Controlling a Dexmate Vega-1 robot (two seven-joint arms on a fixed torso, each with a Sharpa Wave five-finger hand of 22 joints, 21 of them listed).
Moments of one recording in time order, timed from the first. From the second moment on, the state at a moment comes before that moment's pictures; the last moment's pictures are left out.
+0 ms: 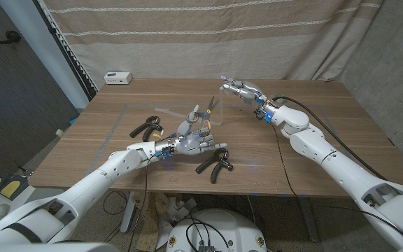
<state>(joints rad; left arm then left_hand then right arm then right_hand) 0.76 0.56 0.55 -1.29 -1.05 0.29 -1.09 0.22 -0.17 -0.13 -0.07 0.41 1.14 -0.06 1.54 1.24 1.02 0.01 1.59 1.25 0.85 -0.10 1.37 1.15 0.55 -0.05 0.25 0.32 -0.68 -0.53 -0.52 -1.39 0.60 0.28 0.37 1.11 0.19 0.14 0.03 0.33 0.88 -0.07 0.44 0.44 0.20 -0.21 0.24 0.20 -0.08 -0.03 0.19 0.18 0.01 -0.03 0.20 0.18</state>
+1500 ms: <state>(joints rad) 0.71 0.51 0.57 -1.18 -1.02 0.29 -1.17 0.22 -0.17 -0.13 -0.07 0.42 1.14 -0.06 1.54 1.24 1.03 0.01 1.59 1.25 0.85 -0.10 1.37 1.15 0.55 -0.05 0.25 0.33 -0.67 -0.52 -0.52 -1.39 0.61 0.26 0.37 1.11 0.19 0.14 0.03 0.33 0.88 -0.07 0.42 0.45 0.20 -0.21 0.24 0.20 -0.08 -0.03 0.19 0.18 0.01 -0.03 0.20 0.18</state>
